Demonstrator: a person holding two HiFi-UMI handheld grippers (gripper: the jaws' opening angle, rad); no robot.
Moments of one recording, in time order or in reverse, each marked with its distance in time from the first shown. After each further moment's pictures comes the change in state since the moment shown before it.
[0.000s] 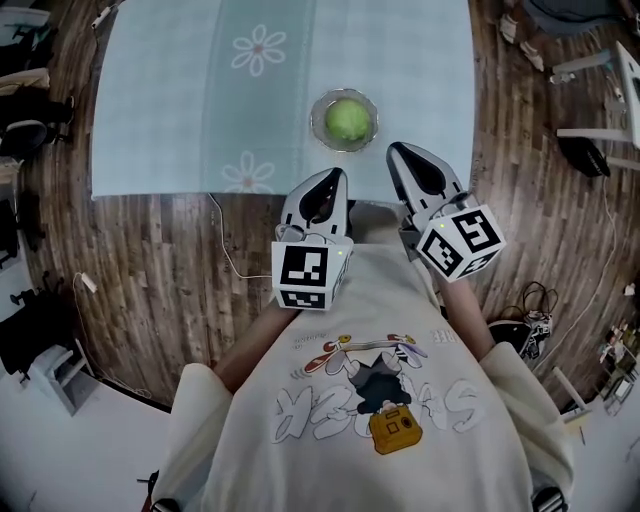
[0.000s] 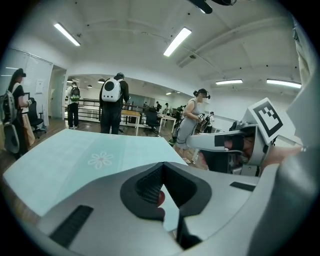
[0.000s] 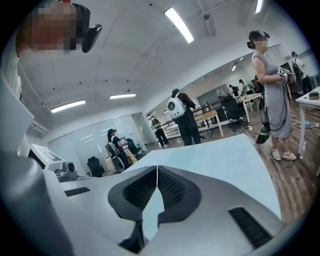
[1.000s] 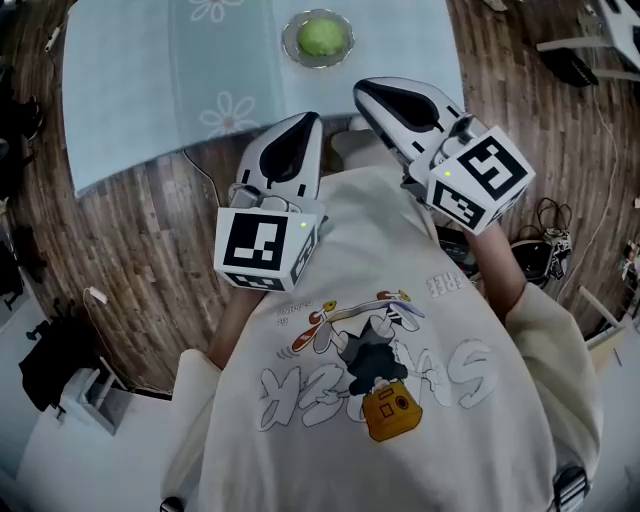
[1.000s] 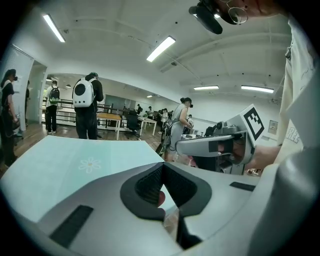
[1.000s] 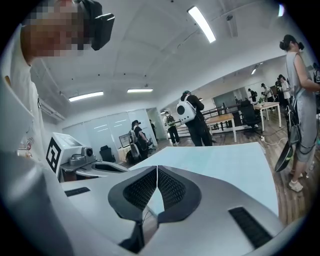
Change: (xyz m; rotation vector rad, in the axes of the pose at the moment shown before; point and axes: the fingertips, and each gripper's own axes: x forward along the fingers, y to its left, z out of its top) left arm -0.108 -0.019 0.013 0.079 -0.053 -0.214; right arm -0.050 0.122 -0.007 -0.158 0.051 0.127
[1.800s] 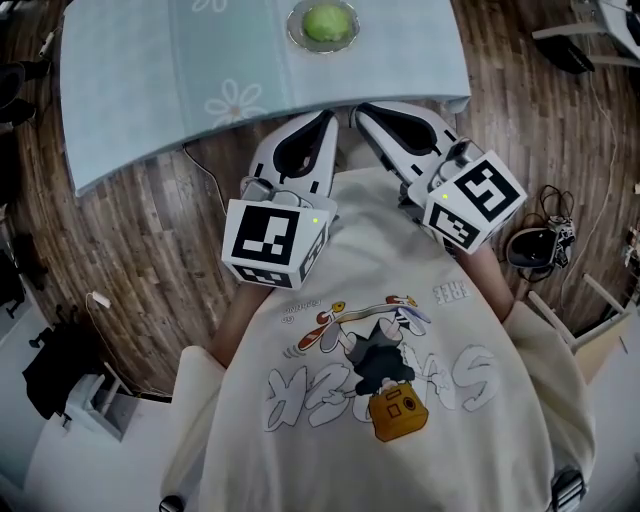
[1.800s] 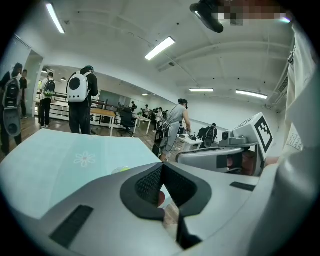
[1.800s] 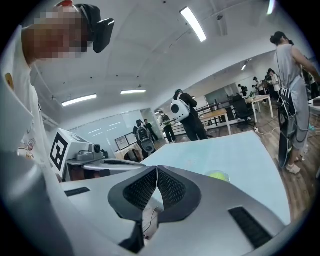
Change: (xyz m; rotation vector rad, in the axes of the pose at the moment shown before) left arm -0.030 -0.012 -0.020 -0.033 0.013 -0.095; right arm -0.007 0.057 -0.038 0.090 -0.005 -0.053
